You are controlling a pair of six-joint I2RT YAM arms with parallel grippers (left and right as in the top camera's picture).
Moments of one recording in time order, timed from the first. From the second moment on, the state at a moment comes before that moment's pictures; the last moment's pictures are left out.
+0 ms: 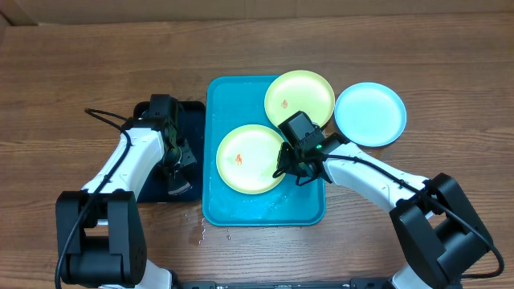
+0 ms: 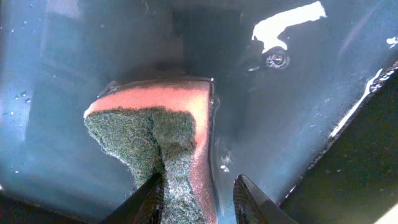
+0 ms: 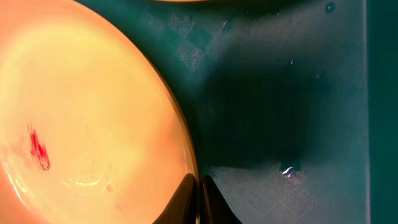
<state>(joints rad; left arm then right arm) -0.03 1.72 1.05 -0.85 -0.07 -0.48 0.62 1.78 1.04 -0.48 -0.06 0.83</state>
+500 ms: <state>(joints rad) -0.03 1.72 1.13 -0.94 -0.09 -0.53 0.62 1.78 1.04 -0.48 -0.06 0.83</state>
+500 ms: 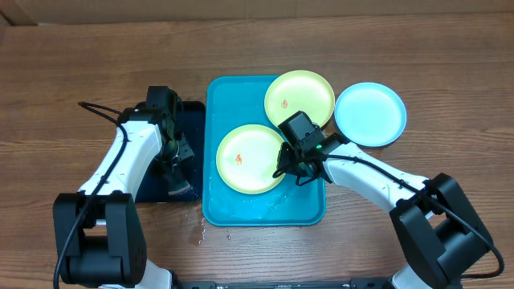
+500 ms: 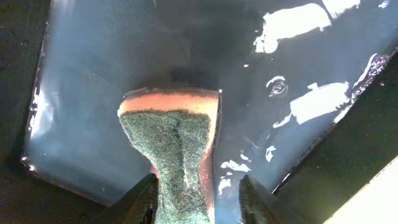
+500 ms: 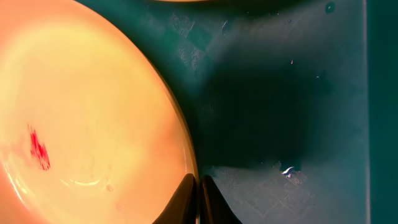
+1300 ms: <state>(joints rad) -0.03 1.72 1.00 -0.77 -0.11 -0.55 0.62 1.78 1.04 -0.48 -0.06 0.83</state>
